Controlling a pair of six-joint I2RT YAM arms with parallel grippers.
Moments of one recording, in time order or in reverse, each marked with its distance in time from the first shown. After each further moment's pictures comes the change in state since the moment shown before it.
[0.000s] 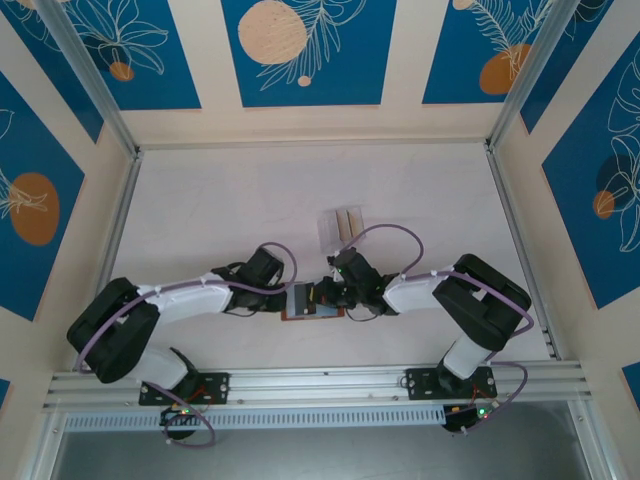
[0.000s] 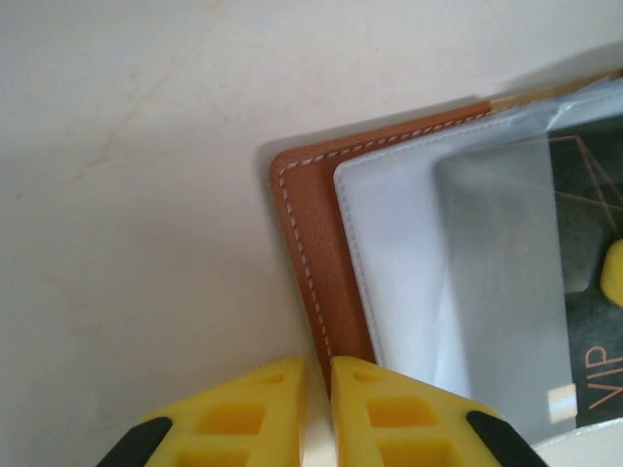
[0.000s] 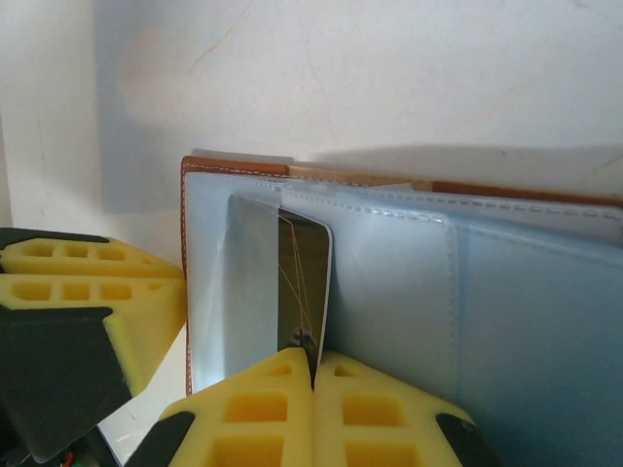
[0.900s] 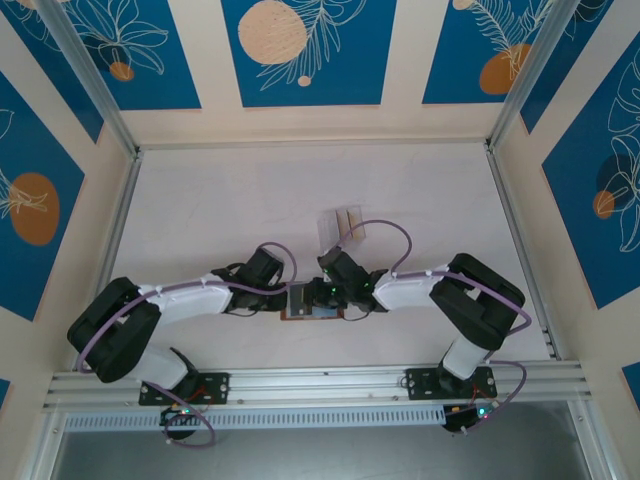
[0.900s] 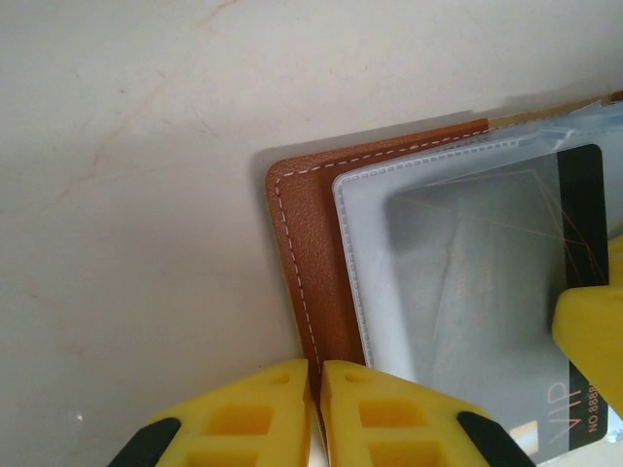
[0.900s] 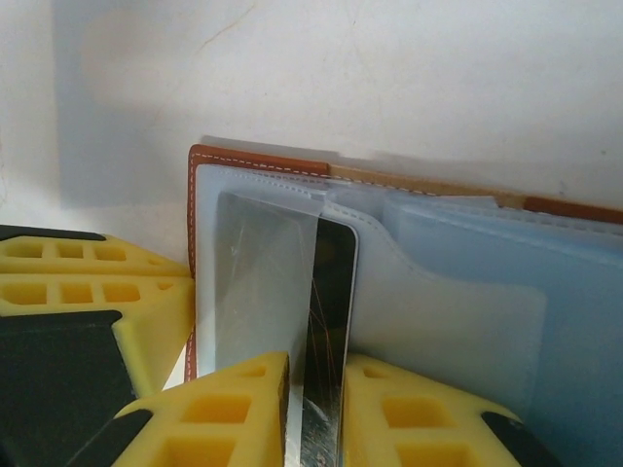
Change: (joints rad) left arm -0.006 0.017 -0.023 0.052 0.005 -0.016; right arm 0.067 0.024 0.109 -0.144 0.077 -0.010
